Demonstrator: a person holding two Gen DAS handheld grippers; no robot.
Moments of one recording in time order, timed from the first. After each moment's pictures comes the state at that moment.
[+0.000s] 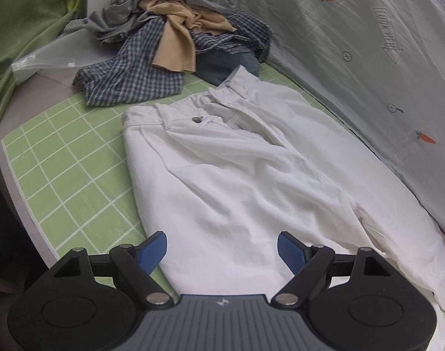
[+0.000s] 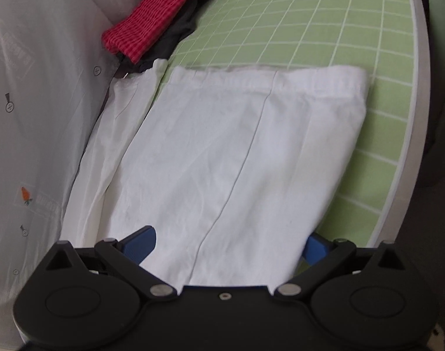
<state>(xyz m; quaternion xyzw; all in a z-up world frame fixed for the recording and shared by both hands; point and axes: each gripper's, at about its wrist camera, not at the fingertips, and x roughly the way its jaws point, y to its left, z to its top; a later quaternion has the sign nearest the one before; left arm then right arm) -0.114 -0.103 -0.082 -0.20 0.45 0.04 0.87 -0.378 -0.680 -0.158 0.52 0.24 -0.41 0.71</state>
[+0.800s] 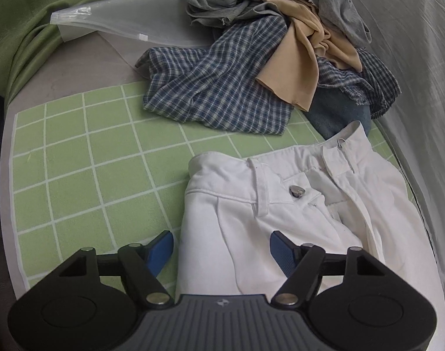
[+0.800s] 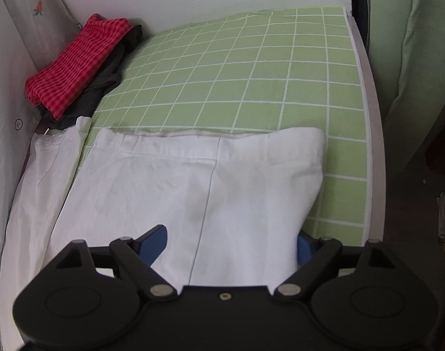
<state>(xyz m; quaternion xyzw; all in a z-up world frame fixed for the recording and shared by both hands) -0.009 -0.033 -0.131 -0.29 0.45 0.18 0.83 -0.350 -0.713 -0.158 0.48 0.24 -0.58 0.62</state>
